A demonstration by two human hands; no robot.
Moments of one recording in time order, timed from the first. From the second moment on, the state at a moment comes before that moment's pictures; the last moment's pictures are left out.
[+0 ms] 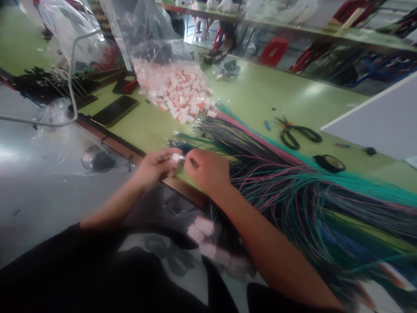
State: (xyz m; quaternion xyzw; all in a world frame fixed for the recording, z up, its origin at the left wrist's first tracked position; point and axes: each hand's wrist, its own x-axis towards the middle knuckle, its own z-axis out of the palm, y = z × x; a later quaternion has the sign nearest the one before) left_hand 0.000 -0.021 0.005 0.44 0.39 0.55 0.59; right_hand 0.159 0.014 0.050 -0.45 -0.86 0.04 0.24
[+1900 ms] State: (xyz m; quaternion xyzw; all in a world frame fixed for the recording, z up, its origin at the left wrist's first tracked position) left_hand -0.003 -0.025 0.002 0.43 0.39 0.57 0.58; right_hand 0.317 0.140 0.077 -0.71 -0.71 -0.02 0.07
